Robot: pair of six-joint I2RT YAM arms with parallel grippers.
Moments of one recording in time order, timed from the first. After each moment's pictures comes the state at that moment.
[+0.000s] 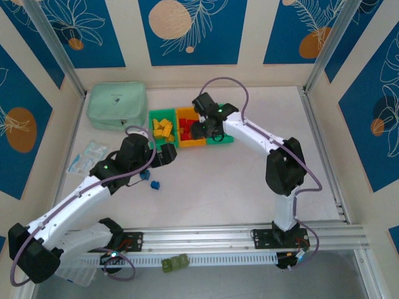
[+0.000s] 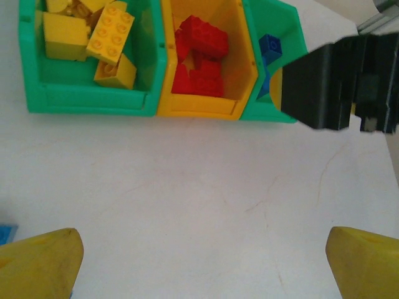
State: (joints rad) left arm -0.62 0.98 0.85 -0.54 -0.04 -0.75; right arm 0.67 1.92 1.68 -0.85 0.07 0.33
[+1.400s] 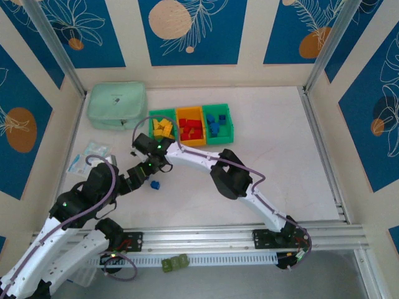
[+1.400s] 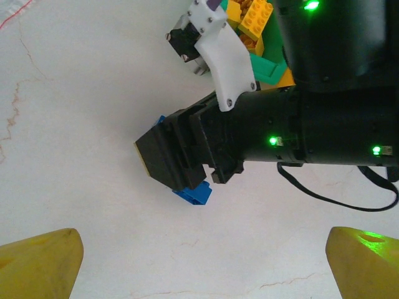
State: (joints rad) left arm -0.60 0.54 0.80 -1.06 -0.23 -0.88; right arm 1.05 2.46 2.14 -0.79 -0.15 0.24
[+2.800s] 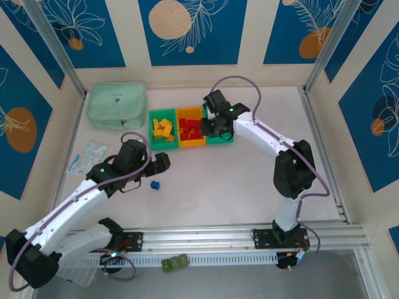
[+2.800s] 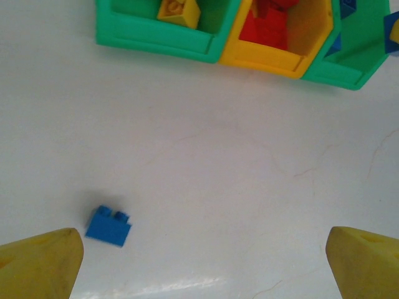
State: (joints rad) left arm -0.60 0.97 0.83 -0.69 -0.04 -0.79; right arm 0.56 1.85 1.61 -0.79 0.01 0.35
